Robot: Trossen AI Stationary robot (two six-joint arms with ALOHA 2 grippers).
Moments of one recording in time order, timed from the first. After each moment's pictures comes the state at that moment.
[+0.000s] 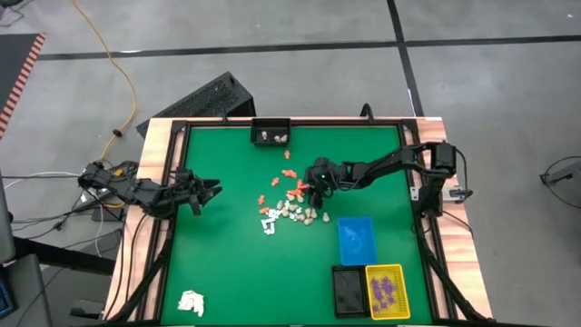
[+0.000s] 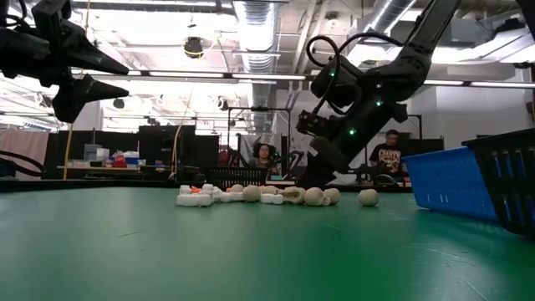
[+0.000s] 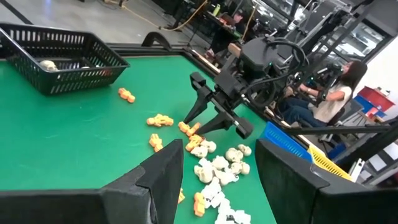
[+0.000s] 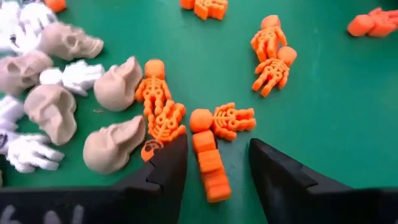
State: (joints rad) left arm -0.38 0.01 0.12 -0.17 -0.73 -0.62; right arm -0.21 1.78 0.79 0.25 0.00 0.03
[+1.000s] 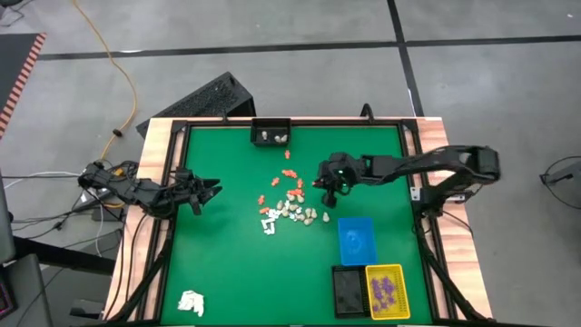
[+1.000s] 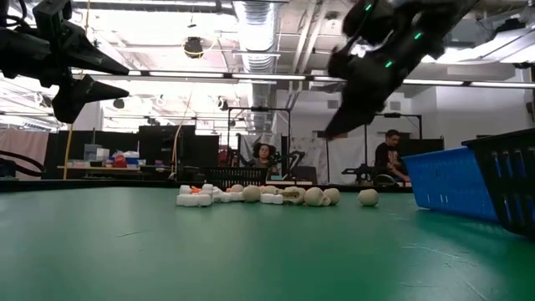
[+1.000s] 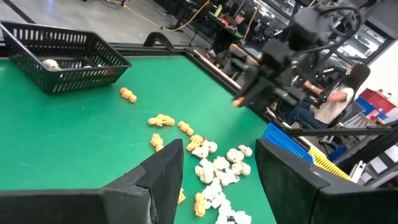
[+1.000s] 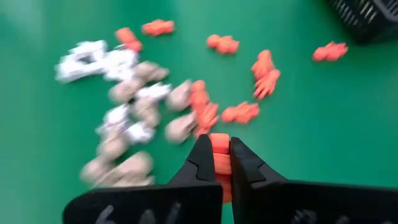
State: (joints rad) left arm -0.38 0.01 0.12 -0.17 -0.74 -0.63; right arm -0.15 1.37 0.79 -0.14 -0.02 0.12
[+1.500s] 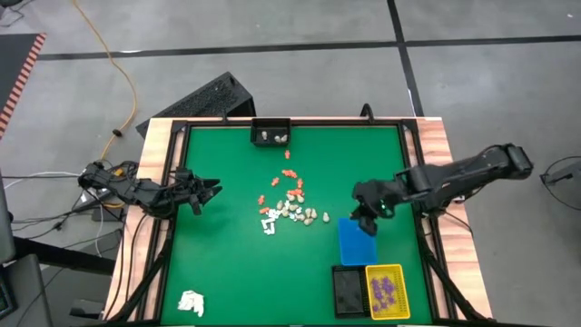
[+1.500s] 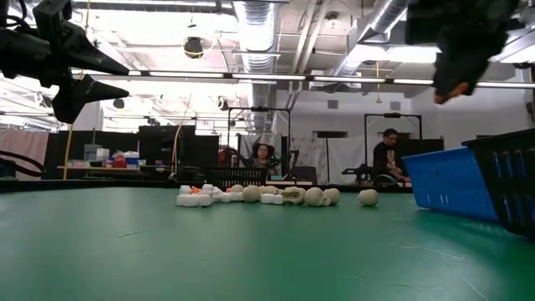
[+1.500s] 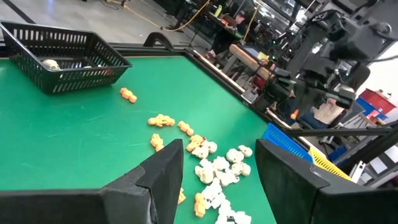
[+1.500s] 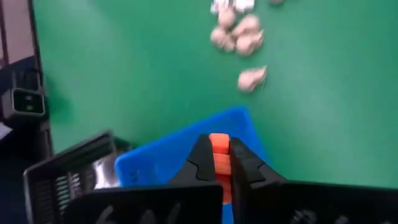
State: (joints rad) left arm -0.38 0.01 0.12 -0.17 -0.74 -0.63; right arm 0.23 1.00 0.79 -0.68 0.01 0.67
